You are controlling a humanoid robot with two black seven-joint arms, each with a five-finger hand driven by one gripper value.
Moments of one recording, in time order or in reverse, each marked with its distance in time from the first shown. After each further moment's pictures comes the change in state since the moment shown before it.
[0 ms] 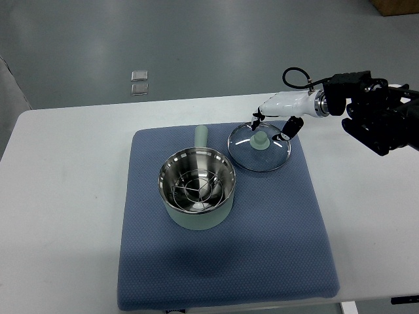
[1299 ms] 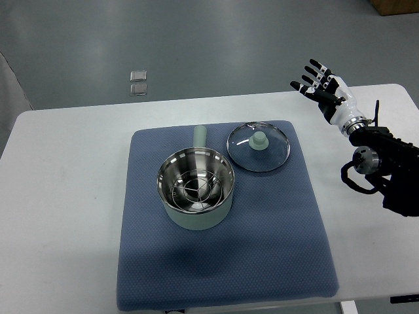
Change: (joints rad) left arm 0.000 0.000 -0.001 0.000 0.000 0.000 0.000; right arm -0.300 0.021 0.250 -0.003 1.813 0.020 -0.074
